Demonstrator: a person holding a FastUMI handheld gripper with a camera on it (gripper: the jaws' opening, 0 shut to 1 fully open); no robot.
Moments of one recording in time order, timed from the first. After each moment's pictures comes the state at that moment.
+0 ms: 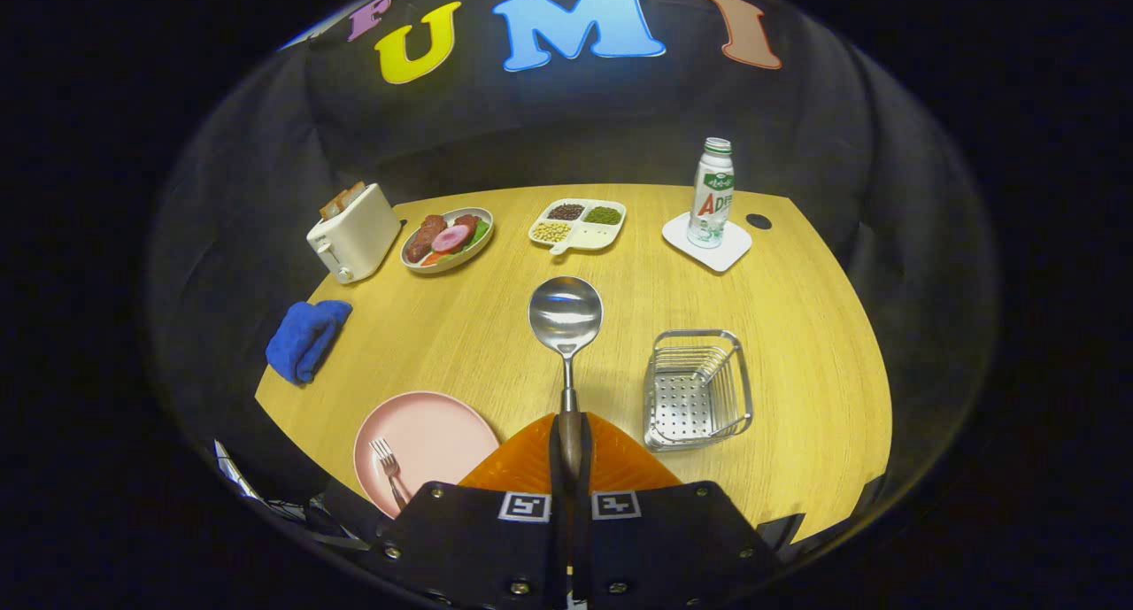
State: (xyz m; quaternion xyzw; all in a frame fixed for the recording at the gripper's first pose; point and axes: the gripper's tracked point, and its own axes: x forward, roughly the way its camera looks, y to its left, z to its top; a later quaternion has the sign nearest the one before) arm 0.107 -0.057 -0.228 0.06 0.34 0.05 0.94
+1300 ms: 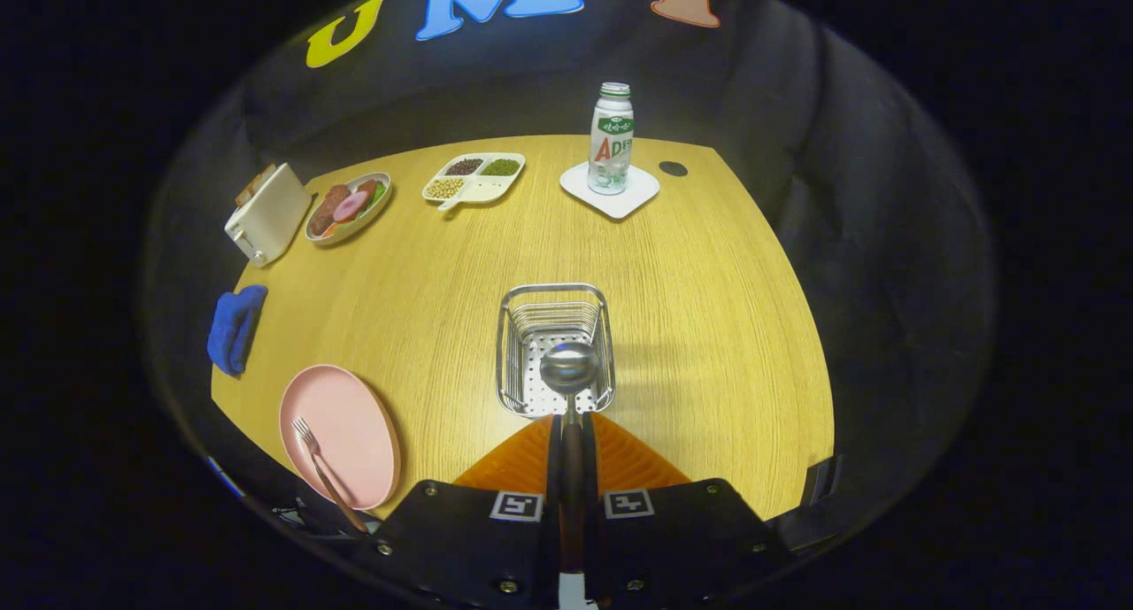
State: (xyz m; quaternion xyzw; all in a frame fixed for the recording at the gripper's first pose) arm 0.097 -0.133 -0.257 0.05 0.42 -0.03 0.91
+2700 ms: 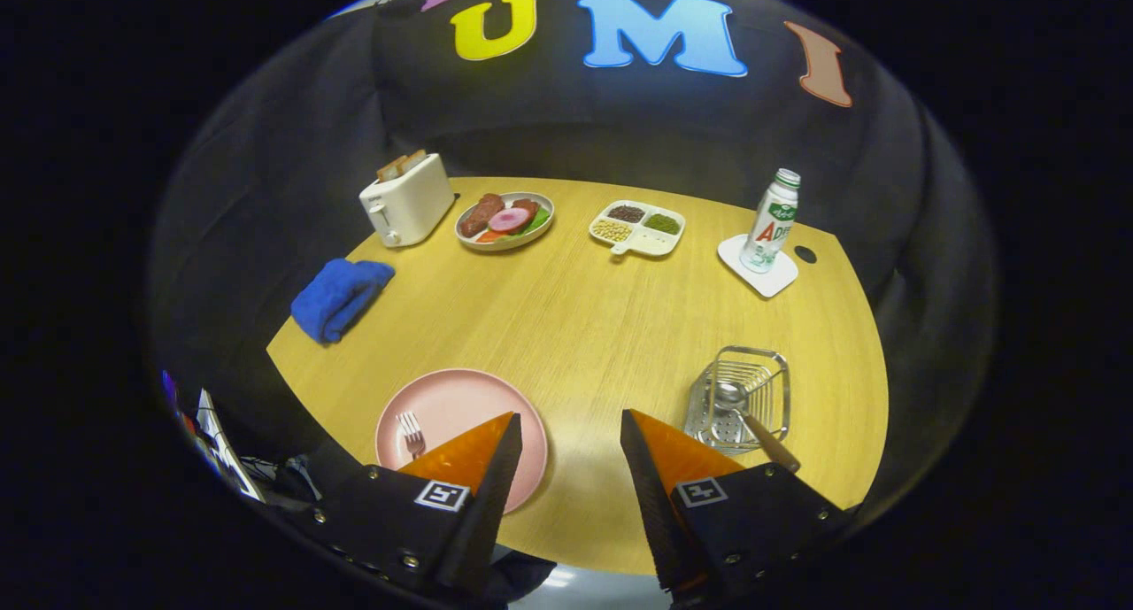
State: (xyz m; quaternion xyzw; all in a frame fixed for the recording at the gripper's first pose) arm 0.085 0.027 -0.229 -0.02 0.34 0.15 0.93
